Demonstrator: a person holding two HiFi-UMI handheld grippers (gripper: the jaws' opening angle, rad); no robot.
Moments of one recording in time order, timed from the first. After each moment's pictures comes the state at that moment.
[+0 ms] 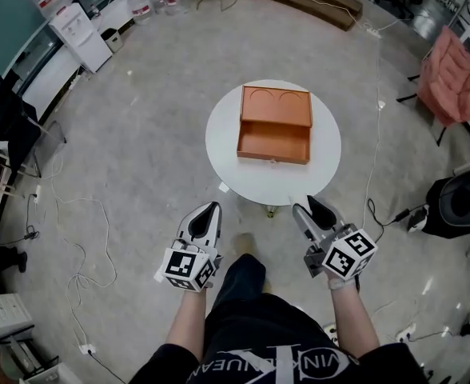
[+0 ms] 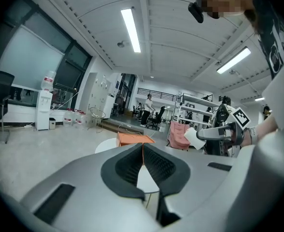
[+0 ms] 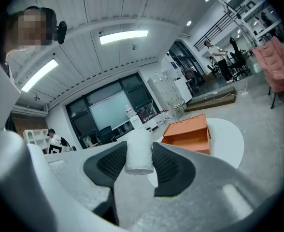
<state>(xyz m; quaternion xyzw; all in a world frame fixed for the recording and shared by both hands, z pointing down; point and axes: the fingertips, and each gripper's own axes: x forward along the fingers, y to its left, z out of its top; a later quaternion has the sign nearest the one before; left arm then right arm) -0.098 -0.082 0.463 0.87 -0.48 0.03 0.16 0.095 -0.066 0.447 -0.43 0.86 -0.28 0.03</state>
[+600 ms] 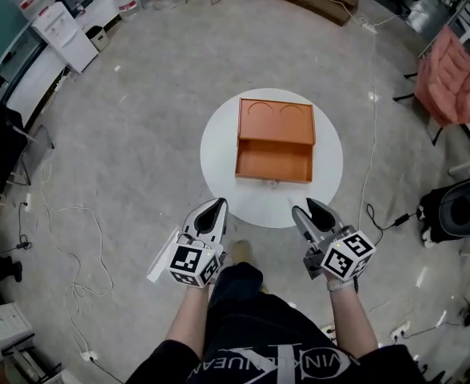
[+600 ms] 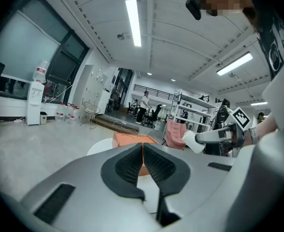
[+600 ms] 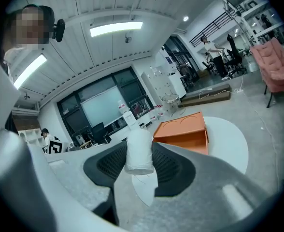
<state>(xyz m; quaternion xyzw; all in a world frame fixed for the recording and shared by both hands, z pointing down) -0.072 -0.178 0.484 0.88 -0.44 0.03 0.18 0.103 -0.146 0.472 -0.45 0.84 -0.30 0.00</state>
